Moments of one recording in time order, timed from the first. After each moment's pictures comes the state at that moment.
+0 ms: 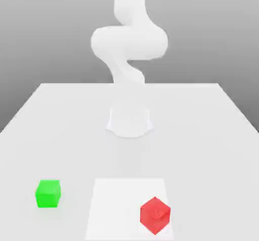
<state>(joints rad) 0.03 -0.71 -0.02 -2.32 0.02 2.34 0.73</state>
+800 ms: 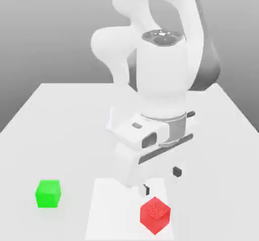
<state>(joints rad) 0.23 0.16 -0.09 -2.53 0.05 2.71 0.16</state>
